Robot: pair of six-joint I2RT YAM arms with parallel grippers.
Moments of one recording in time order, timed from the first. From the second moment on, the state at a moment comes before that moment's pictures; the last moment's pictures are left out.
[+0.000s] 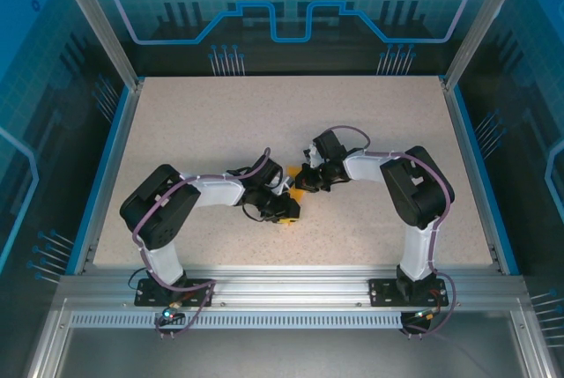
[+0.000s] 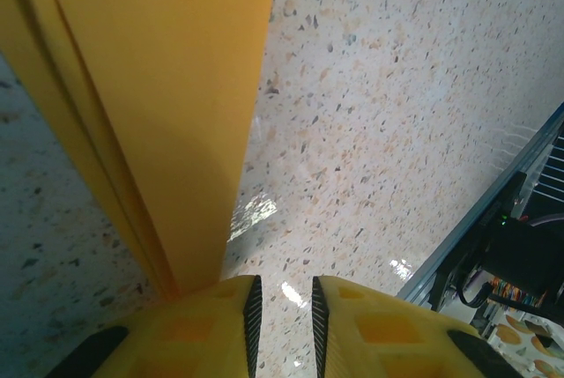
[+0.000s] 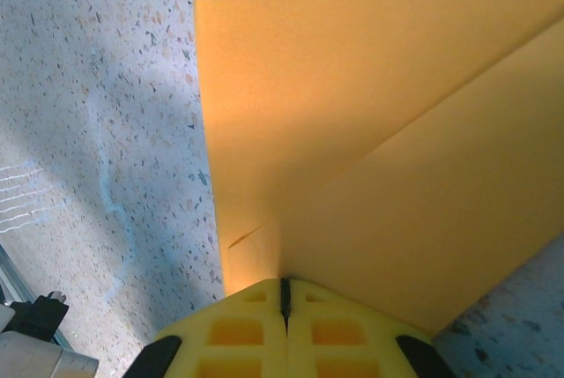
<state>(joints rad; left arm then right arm) -0.65 1.79 0.86 -0.17 0.66 -0.77 0.50 1.93 1.06 -0.24 -0.53 0.63</state>
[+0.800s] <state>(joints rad) -0.65 1.79 0.83 -0.14 0.66 -0.77 0.50 1.94 1.08 -0.27 -0.53 0.61</state>
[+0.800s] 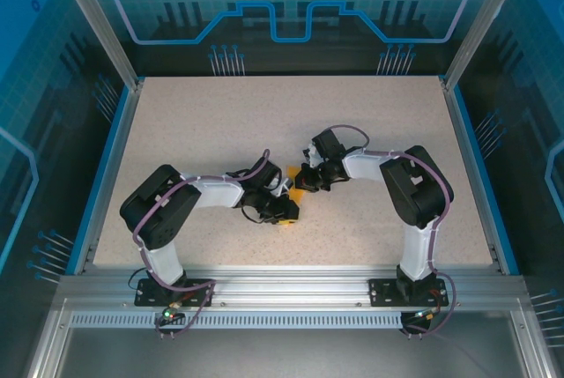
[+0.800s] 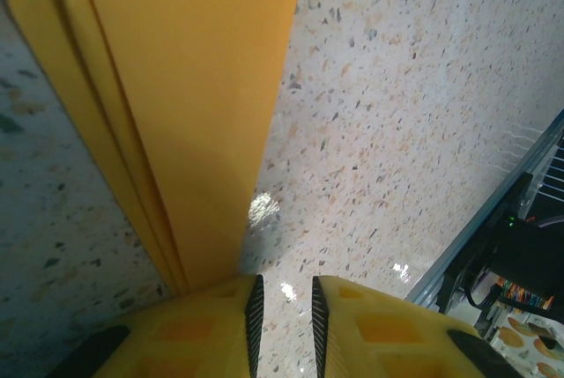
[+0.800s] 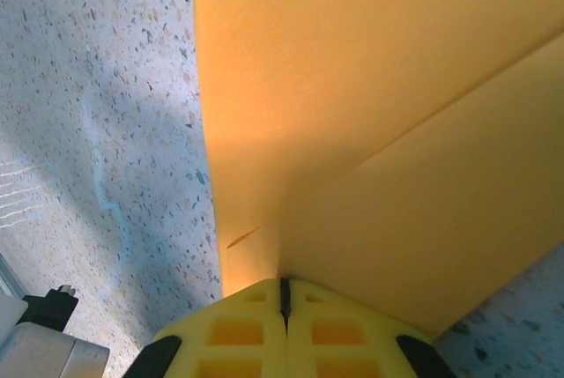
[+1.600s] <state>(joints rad) -0.67 1.76 0.79 -0.13 0.64 -0.77 0.50 1.94 1.08 -0.29 -0.52 0.60</state>
